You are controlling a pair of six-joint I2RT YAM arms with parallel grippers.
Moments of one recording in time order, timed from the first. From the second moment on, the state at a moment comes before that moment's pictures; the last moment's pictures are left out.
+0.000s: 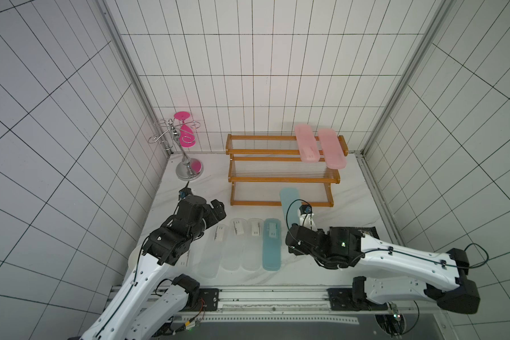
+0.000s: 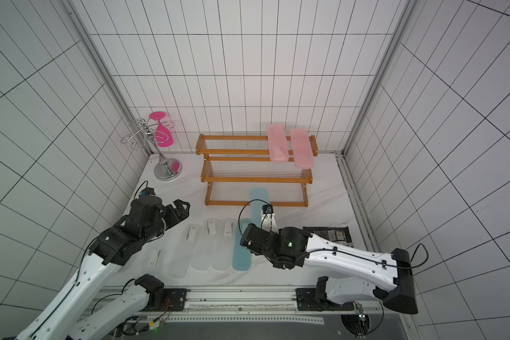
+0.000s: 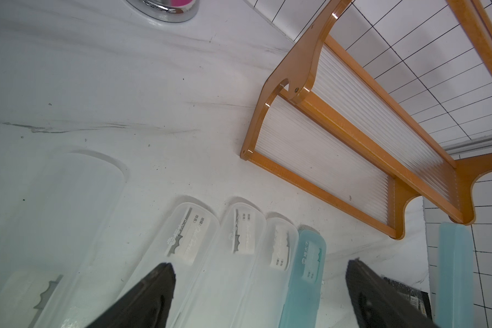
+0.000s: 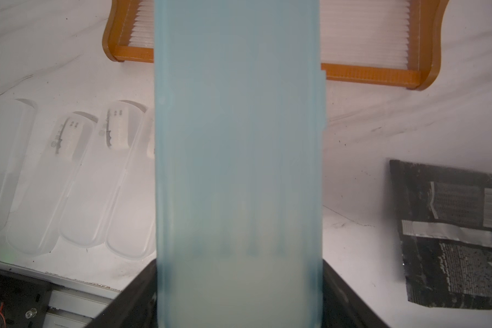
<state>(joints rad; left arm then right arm) -0.44 0.78 0.92 -0.85 -0.16 -0.86 1.34 1.21 1.13 -1.05 0.52 0.99</state>
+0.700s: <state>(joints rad) -0.44 0.87 0.97 -0.72 -0.10 -0.79 0.95 1.75 1.57 -0.84 0.32 0.59</state>
